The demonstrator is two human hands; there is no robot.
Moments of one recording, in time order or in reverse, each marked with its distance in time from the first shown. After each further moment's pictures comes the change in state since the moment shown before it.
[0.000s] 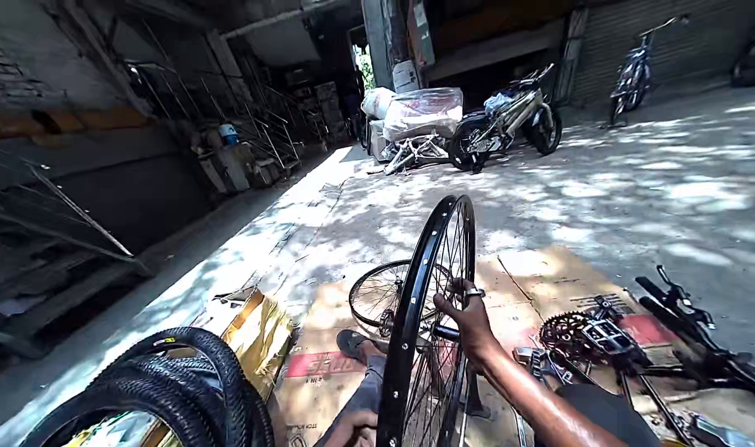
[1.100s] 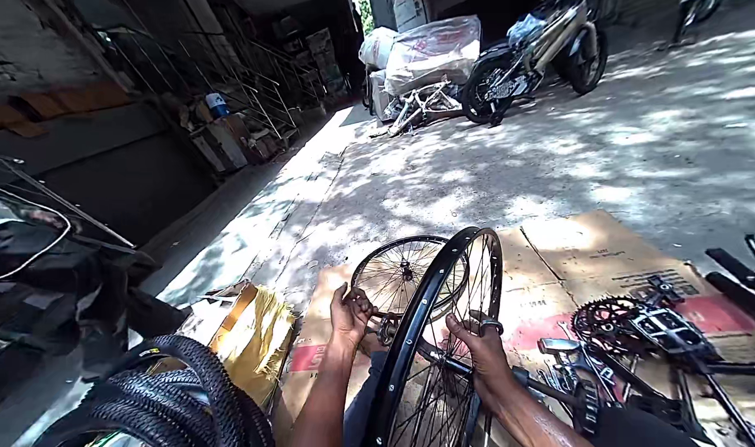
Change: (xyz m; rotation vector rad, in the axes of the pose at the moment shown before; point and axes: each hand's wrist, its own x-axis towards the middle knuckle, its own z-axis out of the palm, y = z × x) left_hand 0.247 -0.201 0.034 -0.365 0.007 -0.770; right_hand 0.015 0.081 -0.005 0.149 0.188 0.480
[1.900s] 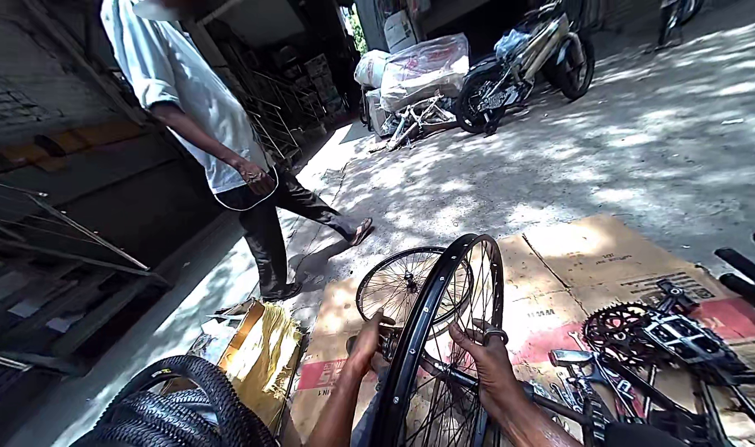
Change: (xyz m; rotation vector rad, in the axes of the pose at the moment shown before) left_hand 0.004 -0.015 0.010 0.615 -0.007 -0.094; right_hand 0.003 -0.015 0.002 0.052 0.009 0.003
